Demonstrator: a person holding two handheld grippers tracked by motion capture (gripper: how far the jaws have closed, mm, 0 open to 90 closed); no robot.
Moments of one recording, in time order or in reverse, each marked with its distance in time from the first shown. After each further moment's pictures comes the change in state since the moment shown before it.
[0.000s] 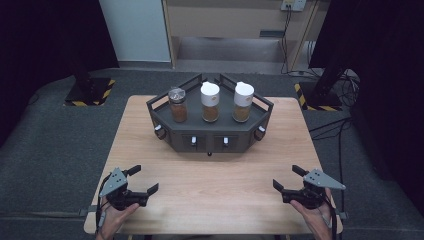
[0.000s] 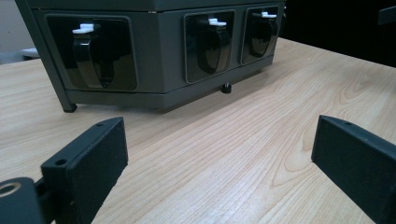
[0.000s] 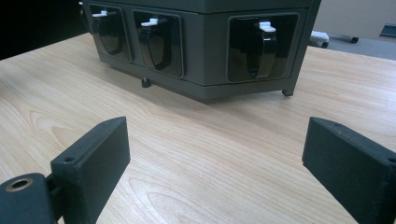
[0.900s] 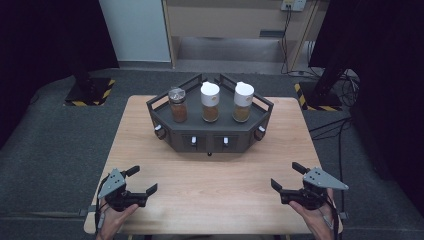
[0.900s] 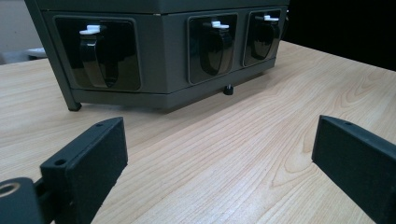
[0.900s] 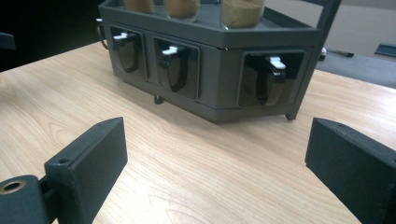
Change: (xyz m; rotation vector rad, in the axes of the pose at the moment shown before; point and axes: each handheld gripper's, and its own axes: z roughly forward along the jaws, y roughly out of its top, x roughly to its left) left arm -0.003 -0.002 -0.004 -0.011 0.016 -0.010; right arm 0.022 0.028 -0.013 -0.012 -0.008 -0.041
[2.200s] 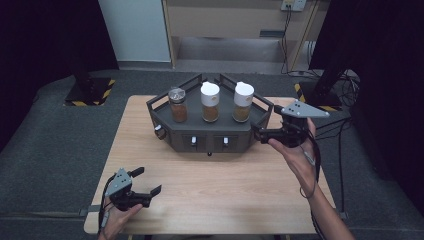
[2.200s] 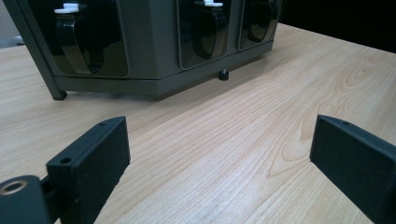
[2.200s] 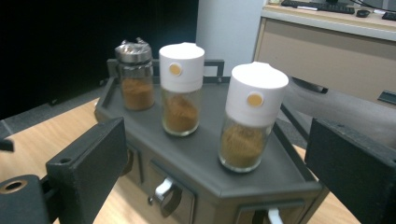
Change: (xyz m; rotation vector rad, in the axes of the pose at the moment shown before) left arm -0.001 0.005 0.009 0.049 -0.016 0.010; right arm -0.006 0.150 0.065 -0.043 0.029 -0.059
